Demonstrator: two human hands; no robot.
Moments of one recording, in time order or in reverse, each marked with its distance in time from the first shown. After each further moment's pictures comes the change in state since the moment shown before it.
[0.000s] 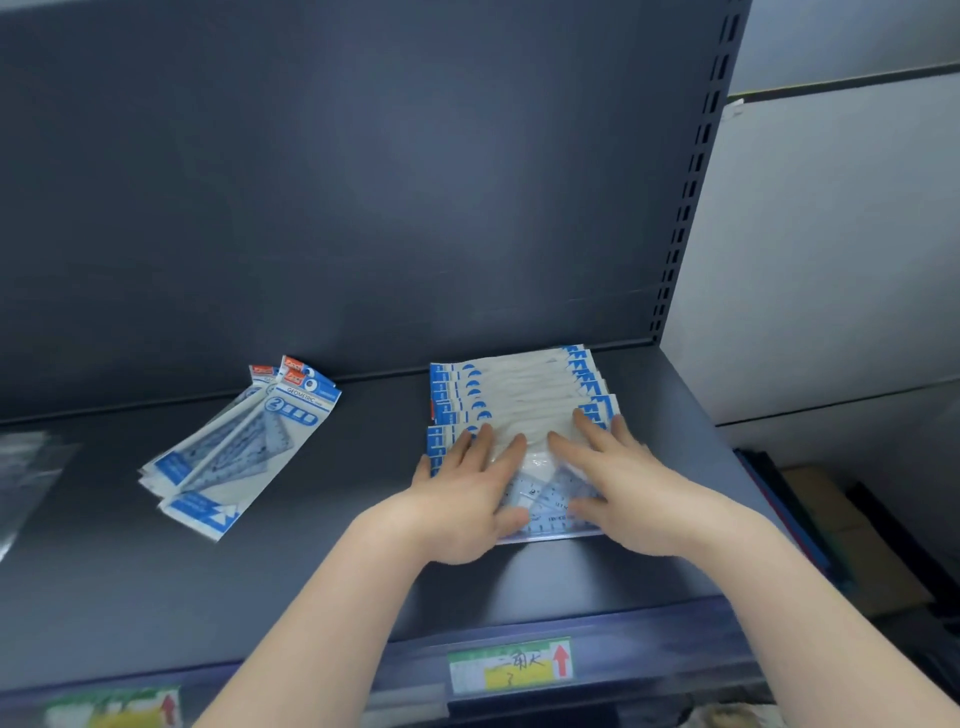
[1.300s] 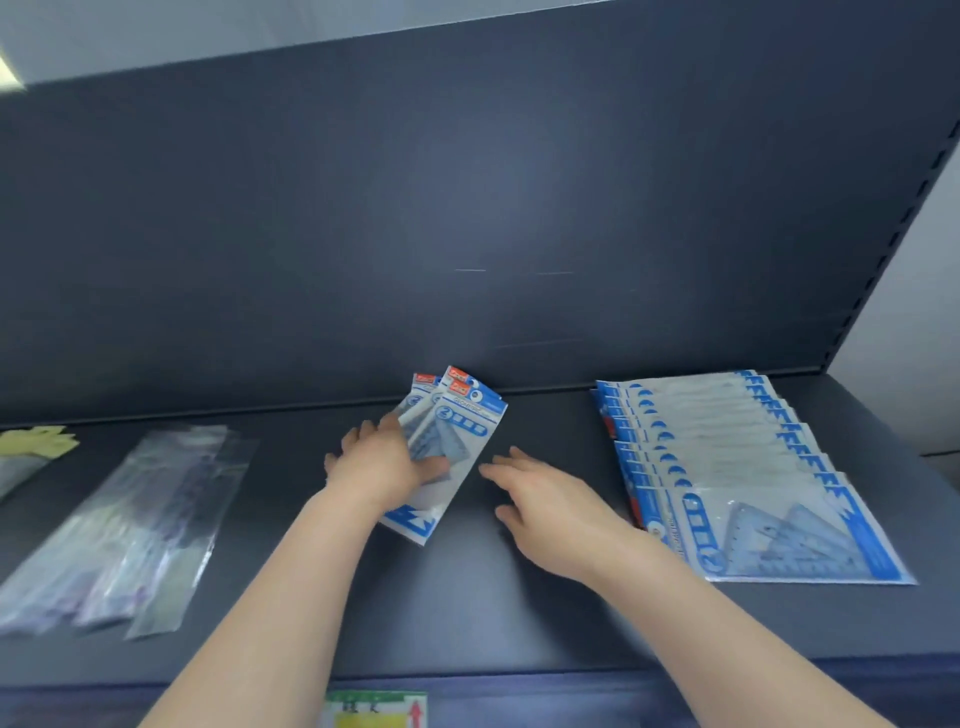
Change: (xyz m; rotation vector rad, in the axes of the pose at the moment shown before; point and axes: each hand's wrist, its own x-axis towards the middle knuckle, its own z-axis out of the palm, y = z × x) left_hand -0.049 -0.236 -0.021 -0.289 0.364 -0.612; right_hand 0.081 -0.213 0.066 0.024 0.172 -0.295
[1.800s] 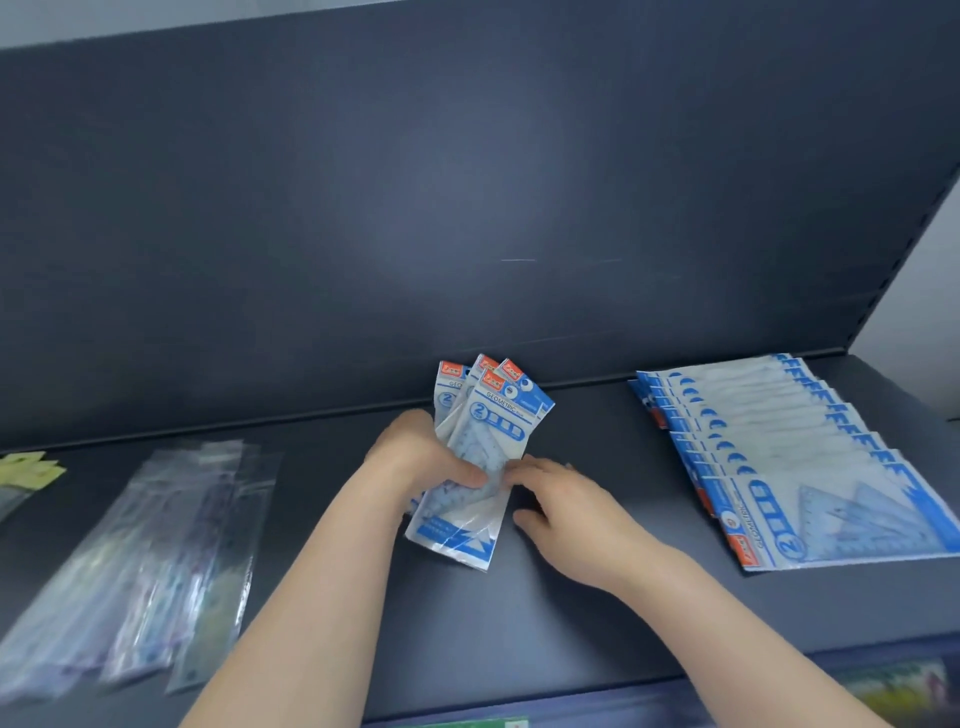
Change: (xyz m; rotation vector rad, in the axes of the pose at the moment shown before) left_hand 0.027 -0.023 -0.023 -0.369 -0.233 0.084; right_hand 0.024 -0.036 0.030 0.132 0.099 0.126
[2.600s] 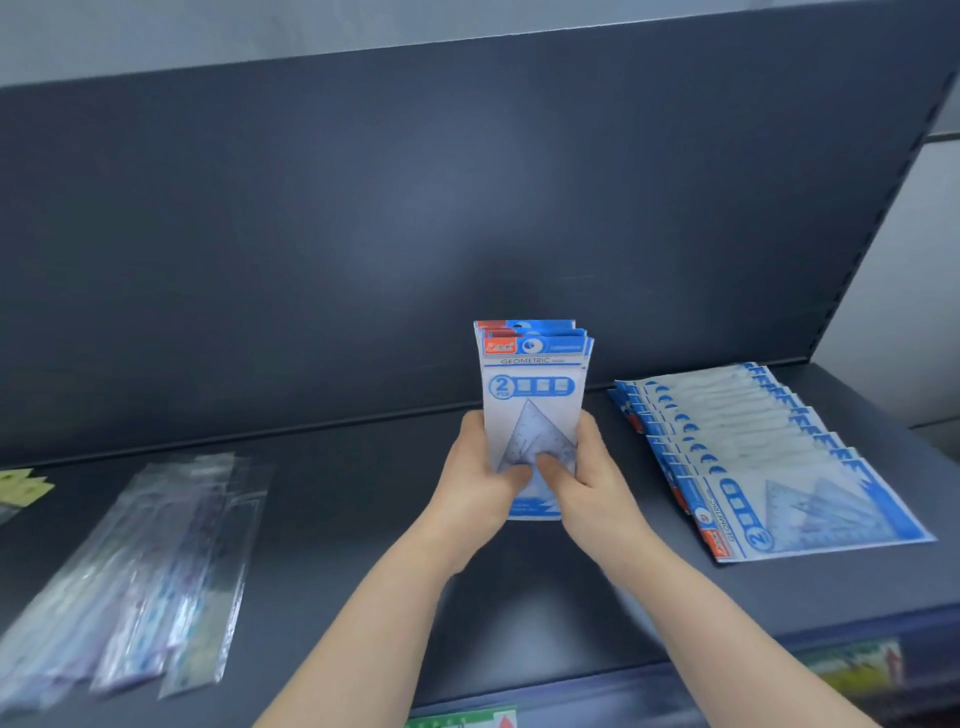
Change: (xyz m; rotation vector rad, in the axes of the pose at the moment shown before) left_hand -0.054 0.019 0.054 -0.647 -0.021 0.487; right_hand -0.013 -0.004 -0.015 0.743 0.426 0.032
